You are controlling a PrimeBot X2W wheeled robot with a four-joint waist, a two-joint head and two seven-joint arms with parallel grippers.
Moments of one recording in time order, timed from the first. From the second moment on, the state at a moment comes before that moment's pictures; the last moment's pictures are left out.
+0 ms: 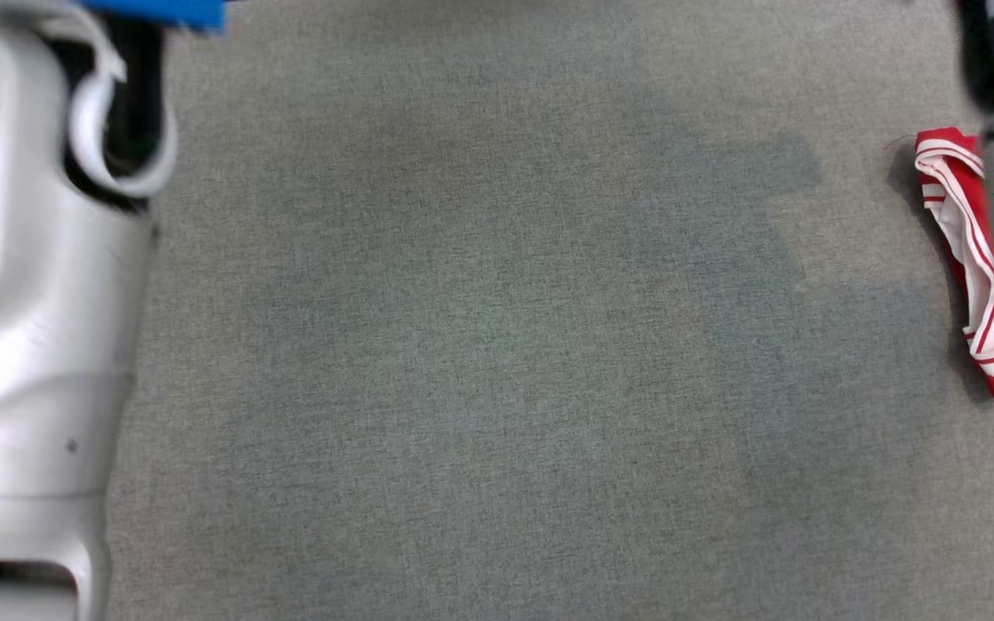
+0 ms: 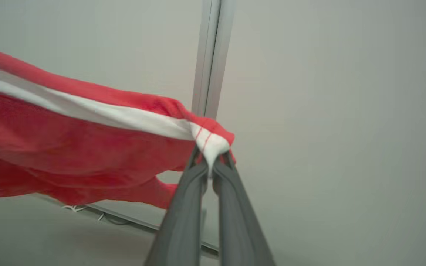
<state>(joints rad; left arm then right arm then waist) -1.10 0.25 -0.28 0.41 -0.66 -0.11 -0.20 -1.23 -0.24 0.18 0.52 0.24 0.13 -0.12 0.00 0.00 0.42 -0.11</state>
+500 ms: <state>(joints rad) -0.55 0.28 -0.60 0.55 -0.83 -0.13 -0.25 -0.71 -0.40 0.45 0.58 0.52 0.13 0.15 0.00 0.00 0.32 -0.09</state>
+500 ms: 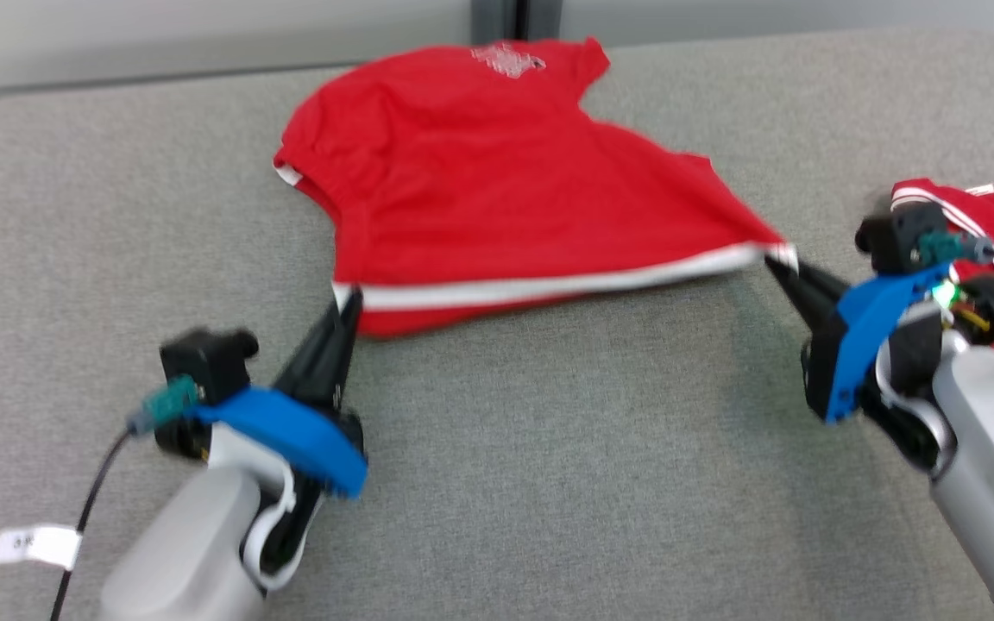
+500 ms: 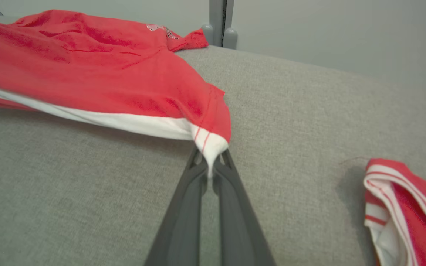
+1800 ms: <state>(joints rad) -0.32 0.46 -0.66 0.02 -1.06 -0.01 0.06 -0.37 -0.57 0.12 -0.16 0.51 0.13 0.73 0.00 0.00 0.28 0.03</state>
